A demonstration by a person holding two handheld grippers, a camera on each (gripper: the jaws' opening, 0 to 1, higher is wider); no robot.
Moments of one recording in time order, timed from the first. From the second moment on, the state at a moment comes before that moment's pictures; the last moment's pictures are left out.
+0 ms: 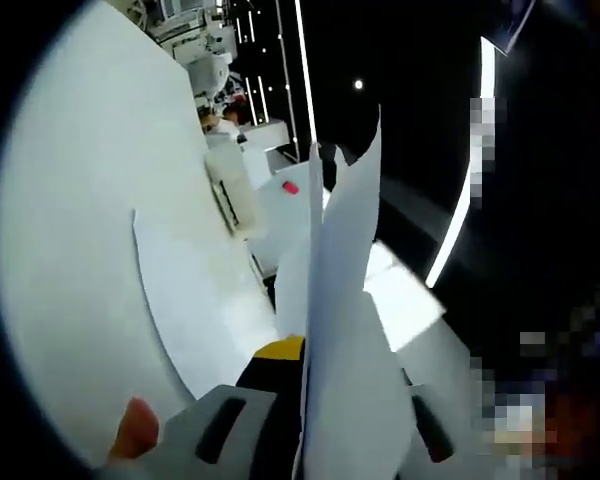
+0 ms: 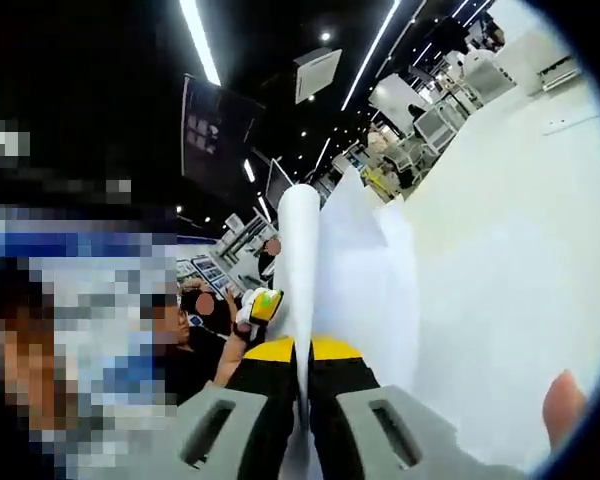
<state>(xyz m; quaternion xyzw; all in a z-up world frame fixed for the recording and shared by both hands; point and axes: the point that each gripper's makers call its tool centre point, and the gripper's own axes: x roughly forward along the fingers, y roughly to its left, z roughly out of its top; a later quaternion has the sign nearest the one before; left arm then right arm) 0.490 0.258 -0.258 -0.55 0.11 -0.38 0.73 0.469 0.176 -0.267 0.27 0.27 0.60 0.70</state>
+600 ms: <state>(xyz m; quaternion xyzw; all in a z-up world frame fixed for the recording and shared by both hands) 0.493 0.251 -0.257 -0.55 0.11 -0.38 0.73 0.466 0.183 -0.264 0.28 0.27 0.61 0.69</state>
